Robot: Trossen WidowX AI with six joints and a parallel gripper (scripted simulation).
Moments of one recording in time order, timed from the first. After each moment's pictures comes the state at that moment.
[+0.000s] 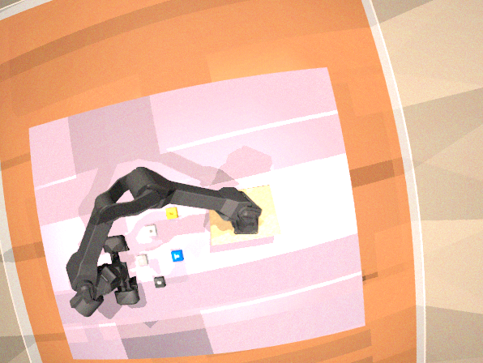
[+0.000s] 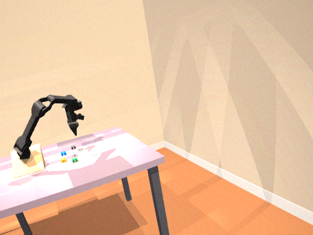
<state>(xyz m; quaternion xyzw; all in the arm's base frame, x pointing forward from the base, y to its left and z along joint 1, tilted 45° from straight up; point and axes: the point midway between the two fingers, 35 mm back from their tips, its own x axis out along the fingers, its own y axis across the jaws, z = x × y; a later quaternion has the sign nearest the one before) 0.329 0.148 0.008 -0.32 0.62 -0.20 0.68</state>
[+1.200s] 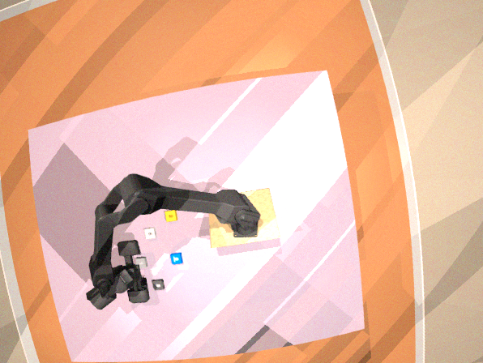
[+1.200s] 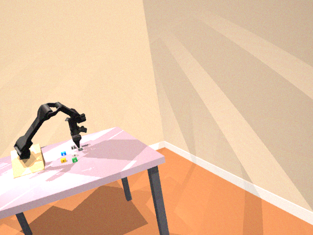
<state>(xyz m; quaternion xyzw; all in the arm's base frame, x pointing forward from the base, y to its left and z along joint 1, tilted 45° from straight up) 0.340 0.098 -0.078 -0.31 0.62 -0.21 0.68</state>
